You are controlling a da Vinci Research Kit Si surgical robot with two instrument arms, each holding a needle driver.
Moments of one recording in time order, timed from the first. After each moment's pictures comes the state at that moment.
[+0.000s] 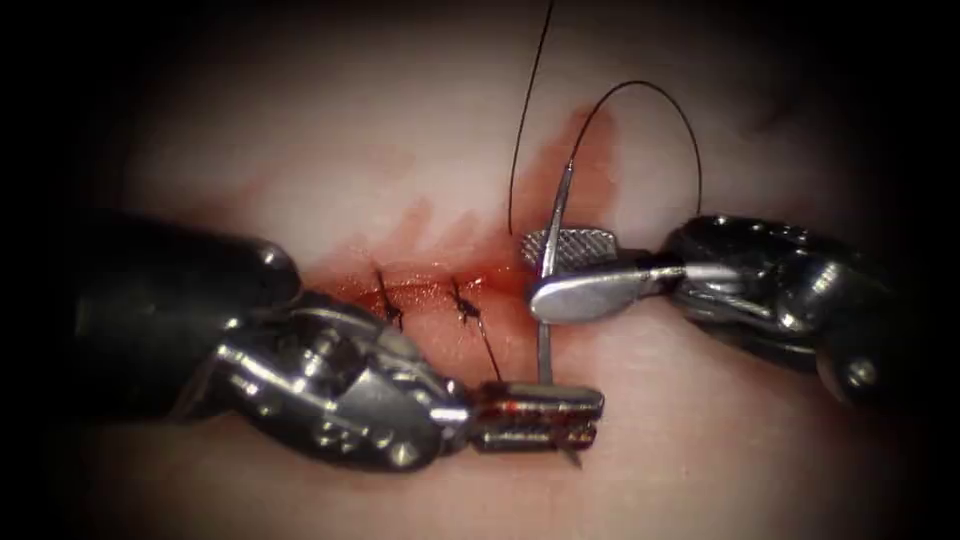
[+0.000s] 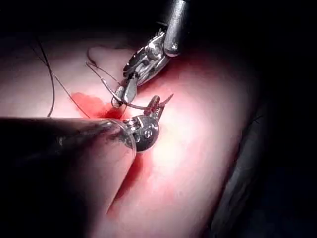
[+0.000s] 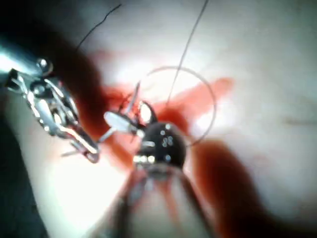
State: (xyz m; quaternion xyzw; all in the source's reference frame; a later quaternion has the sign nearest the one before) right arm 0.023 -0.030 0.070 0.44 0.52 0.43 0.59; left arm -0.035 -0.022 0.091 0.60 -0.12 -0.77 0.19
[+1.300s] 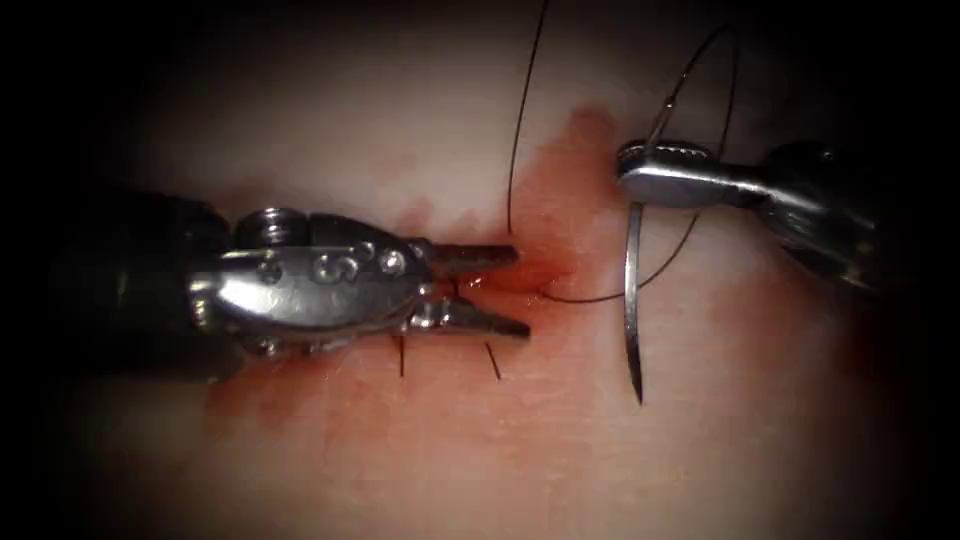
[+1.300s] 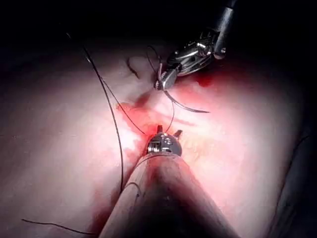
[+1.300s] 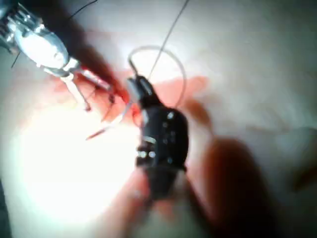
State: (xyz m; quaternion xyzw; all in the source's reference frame) right arm 0.019 -0.024 0.070 0.23 0.60 0.39 0.66; left arm -0.033 -0.016 0.097 0.41 0.17 -0.85 -0.27
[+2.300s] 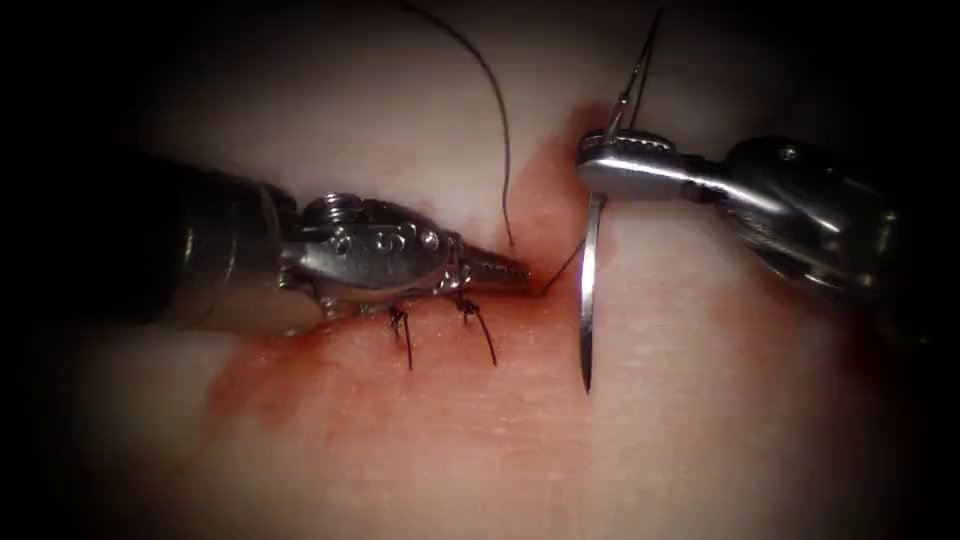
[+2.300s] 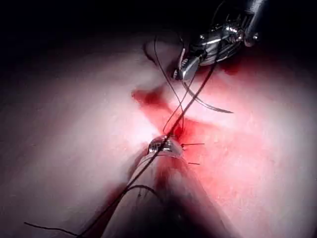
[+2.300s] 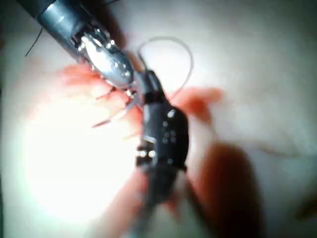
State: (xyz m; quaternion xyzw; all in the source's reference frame) right arm 0.021 -0.024 0.070 0.19 0.61 0.35 0.69; left arm -0.033 -0.016 0.105 0.38 0.19 -0.87 -0.26
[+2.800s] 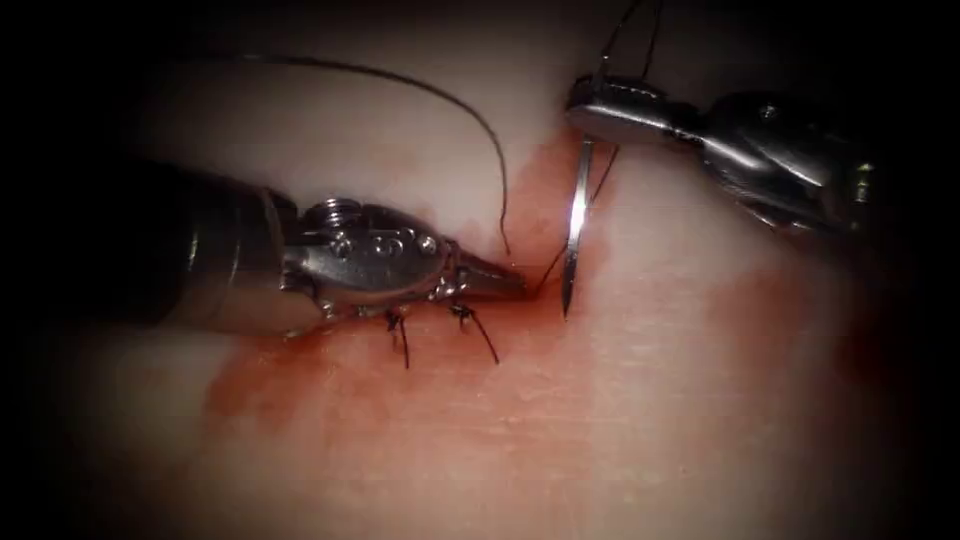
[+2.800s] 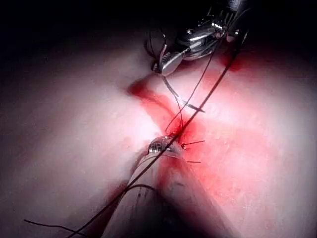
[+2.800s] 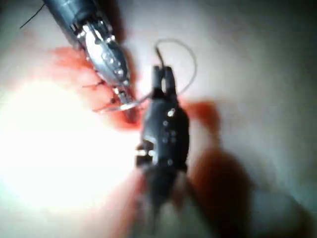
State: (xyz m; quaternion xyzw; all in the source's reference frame) right arm 0.023 -0.022 0.072 0.11 0.61 0.28 0.73; left arm -0.032 -0.017 0.107 0.37 0.22 -0.87 -0.22
